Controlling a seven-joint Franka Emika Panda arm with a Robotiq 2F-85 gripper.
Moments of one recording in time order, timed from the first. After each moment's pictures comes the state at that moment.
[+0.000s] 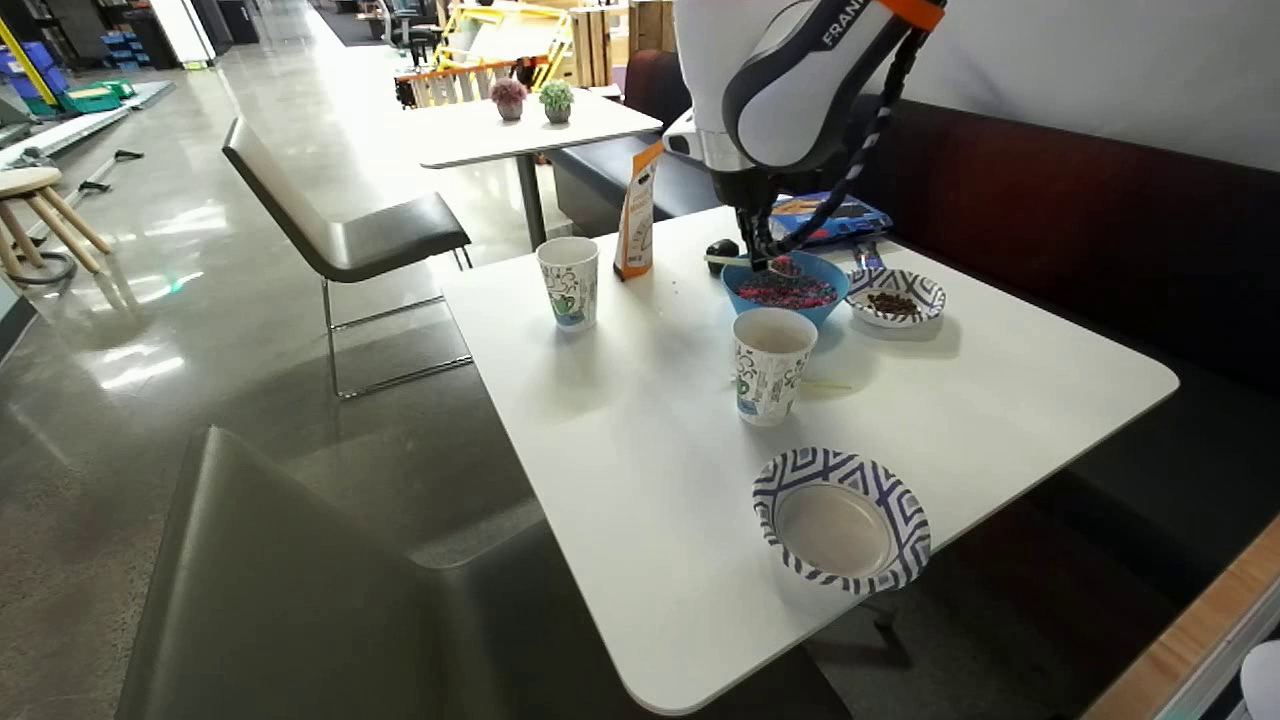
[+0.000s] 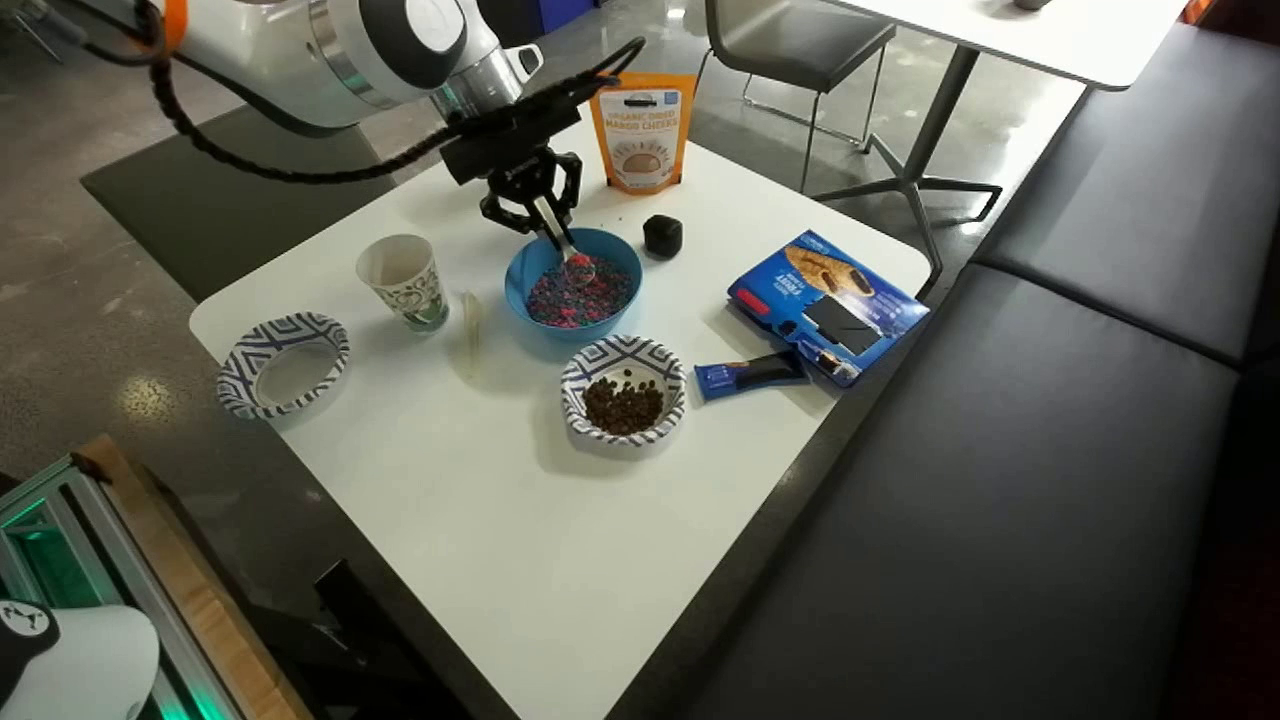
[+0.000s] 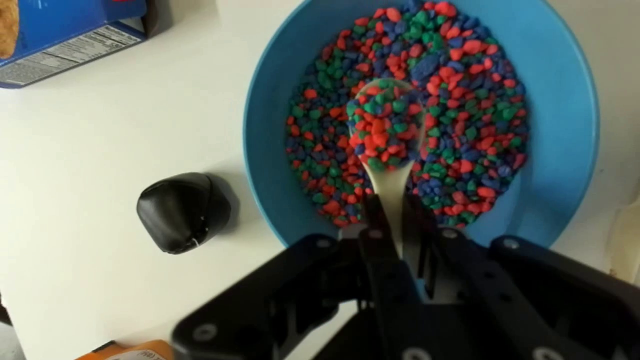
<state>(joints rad) 0.12 0.44 -0.02 -1.99 -0.59 2.44 -0.57</state>
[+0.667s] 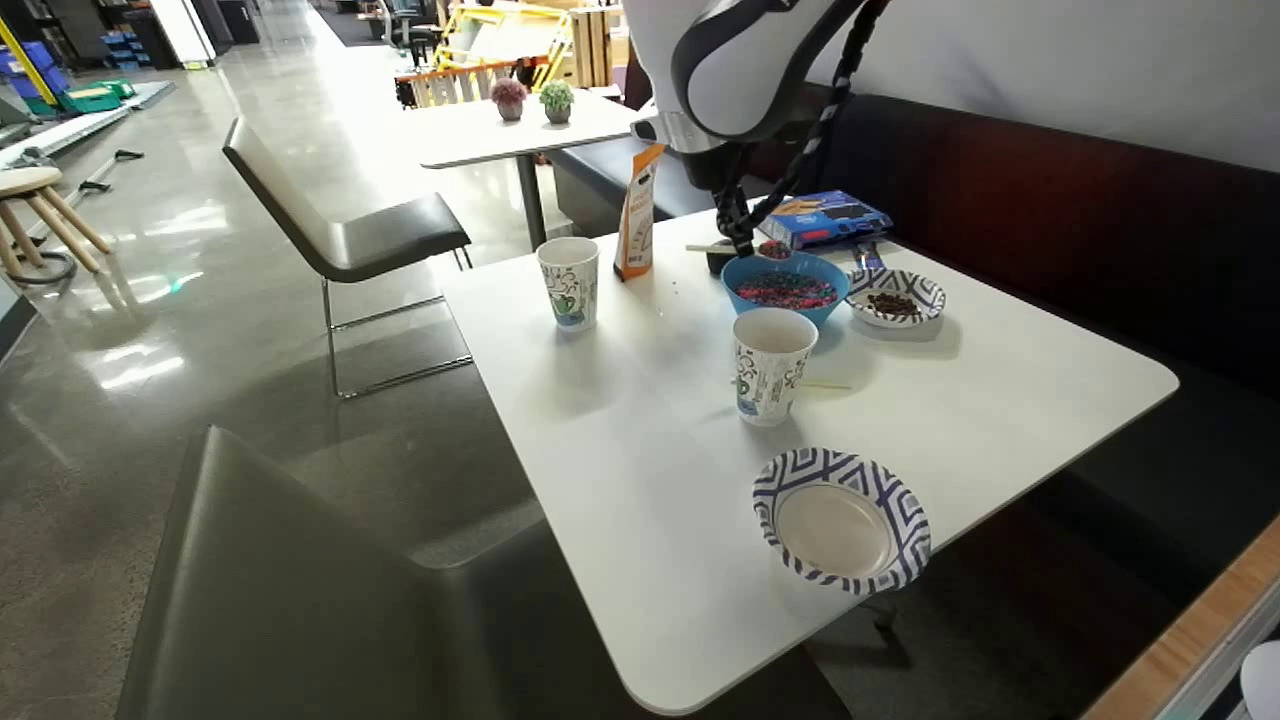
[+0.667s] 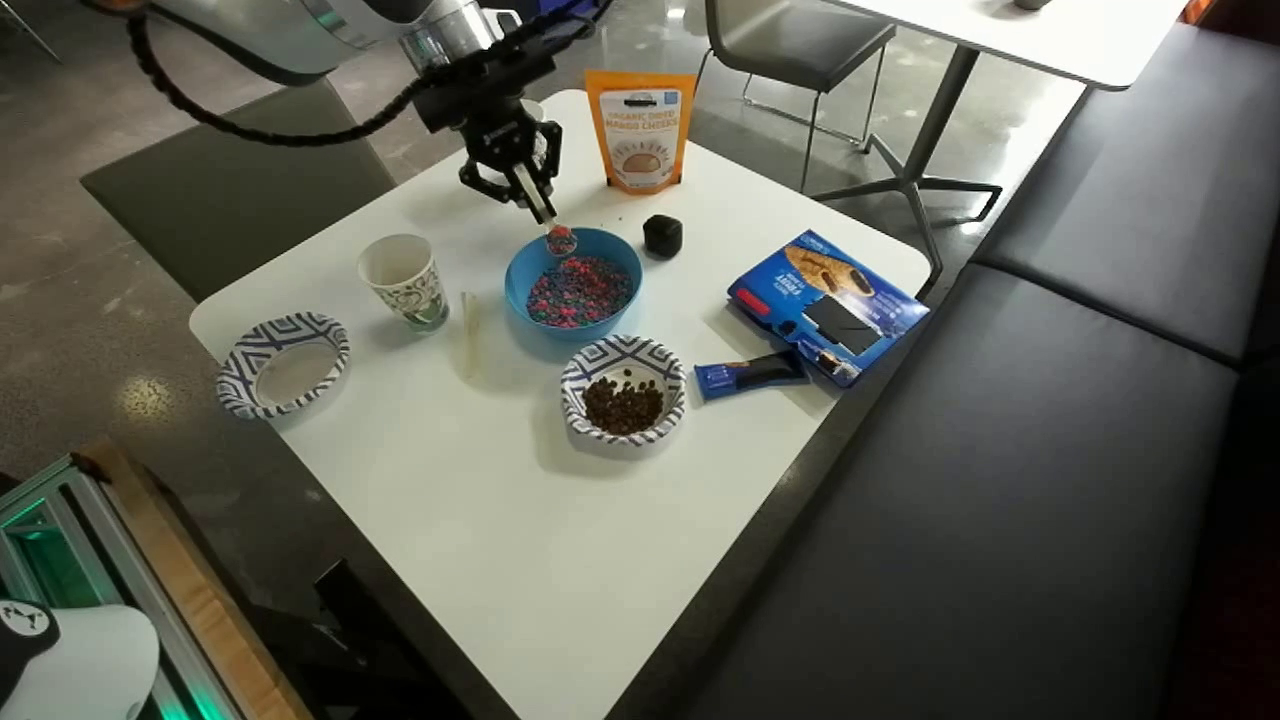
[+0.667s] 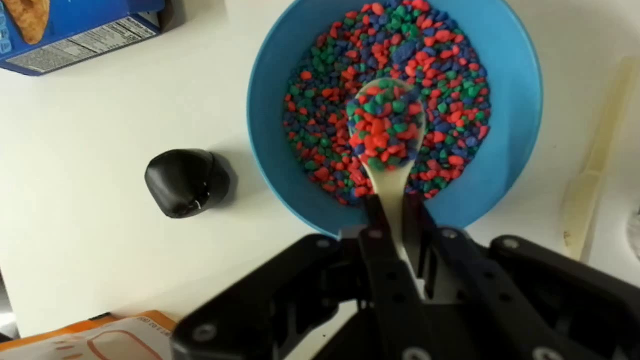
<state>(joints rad) 0.15 0.44 0.05 -1.90 -0.60 2.23 -0.56</state>
